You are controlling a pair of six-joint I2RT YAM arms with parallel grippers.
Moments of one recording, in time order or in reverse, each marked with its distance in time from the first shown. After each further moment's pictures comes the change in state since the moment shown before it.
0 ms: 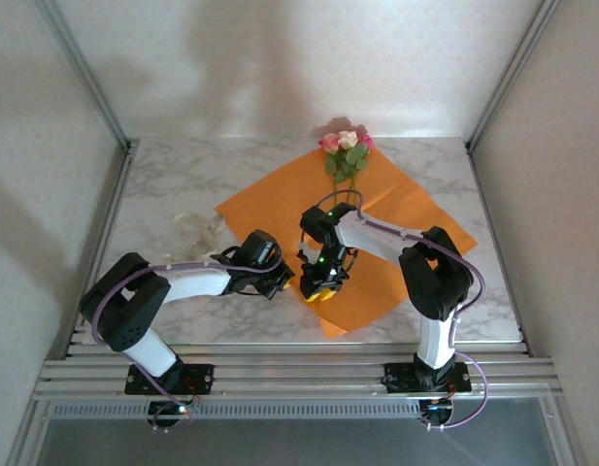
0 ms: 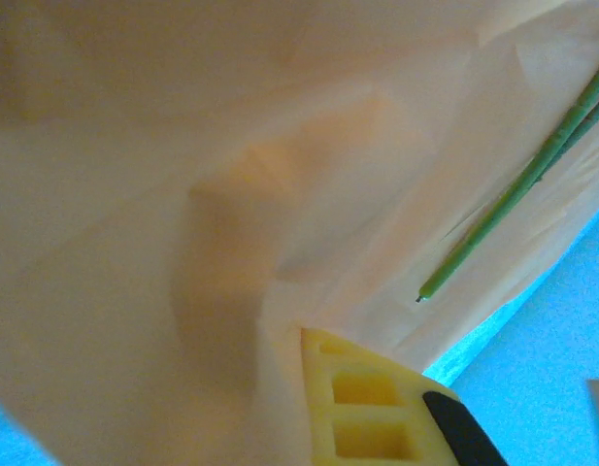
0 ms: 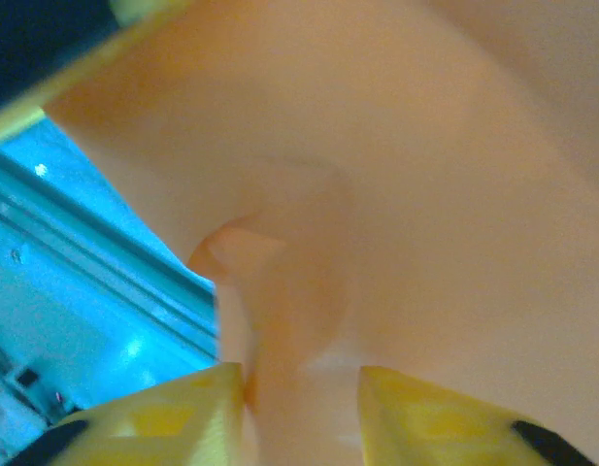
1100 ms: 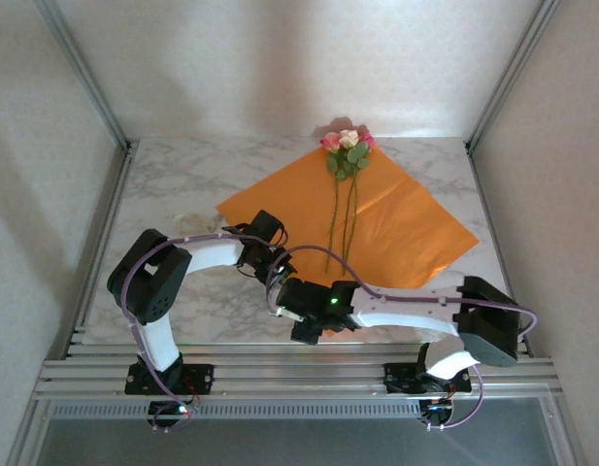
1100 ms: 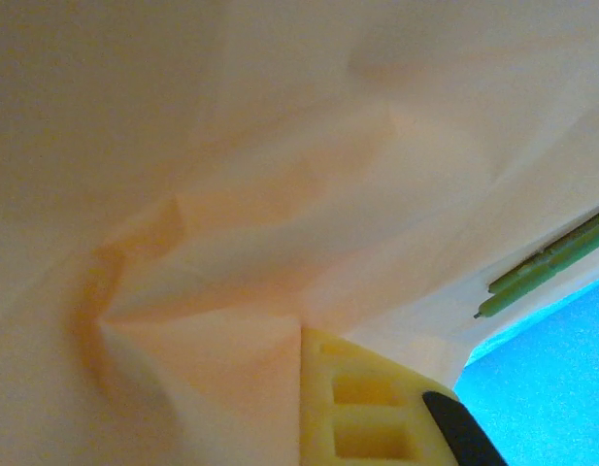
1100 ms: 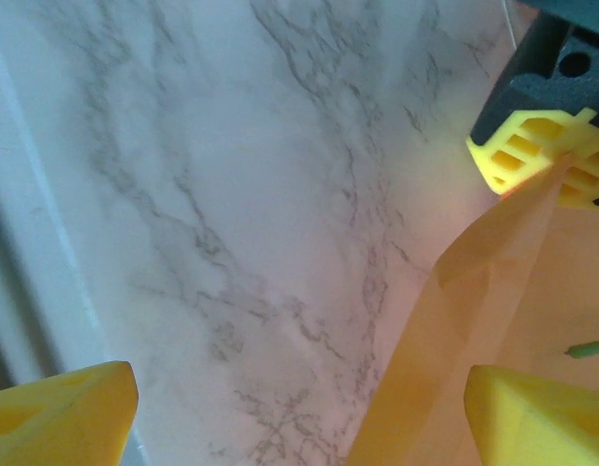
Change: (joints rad) left arm 0.101 0.208 0.274 -0.341 0.247 0.146; right arm 0.525 -0.347 -0.398 0.512 0.756 -0.412
